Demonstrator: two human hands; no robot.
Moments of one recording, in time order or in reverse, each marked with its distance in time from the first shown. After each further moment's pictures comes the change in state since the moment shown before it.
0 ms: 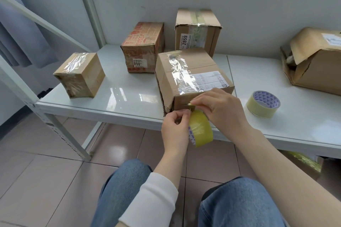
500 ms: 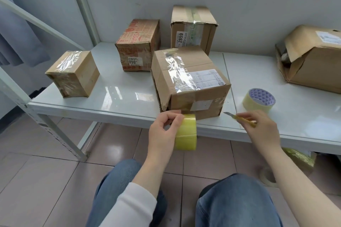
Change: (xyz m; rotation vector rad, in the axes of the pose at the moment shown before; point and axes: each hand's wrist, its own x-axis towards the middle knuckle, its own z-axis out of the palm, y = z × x) left_hand -0.009 0.006 -0.034 0.075 -0.163 0.123; right_hand -0.096 0.068 -0.021 0.034 -0.065 0.716
